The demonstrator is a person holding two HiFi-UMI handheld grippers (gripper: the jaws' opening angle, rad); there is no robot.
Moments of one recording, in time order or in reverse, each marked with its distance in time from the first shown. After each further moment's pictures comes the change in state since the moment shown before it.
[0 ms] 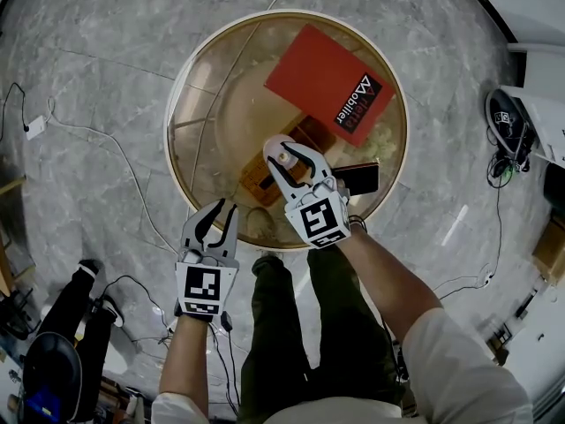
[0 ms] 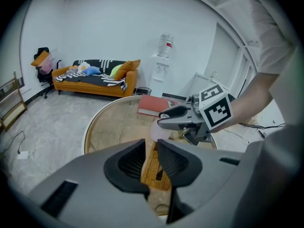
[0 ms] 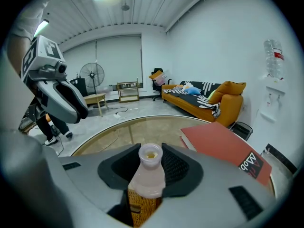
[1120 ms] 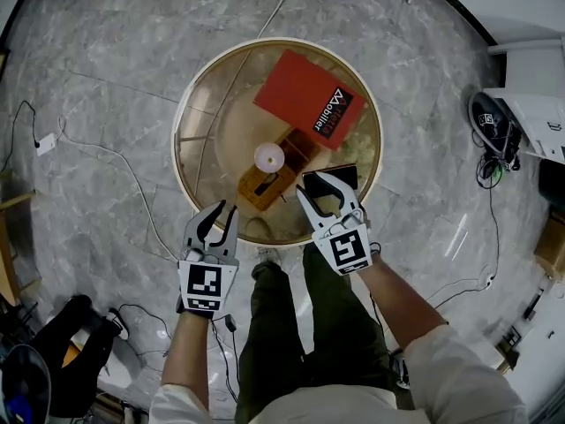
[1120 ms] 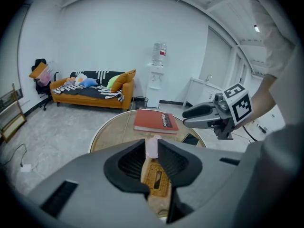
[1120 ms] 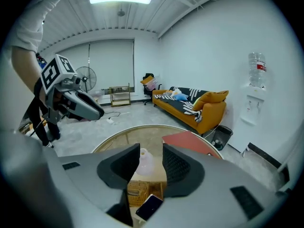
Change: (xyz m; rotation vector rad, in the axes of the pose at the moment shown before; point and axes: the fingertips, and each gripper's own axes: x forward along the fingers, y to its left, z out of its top) left arm -0.041 -0.026 0.061 0.068 -0.073 0.002; right arm -0.132 -0.018 0.036 0.080 -0.002 -0.123
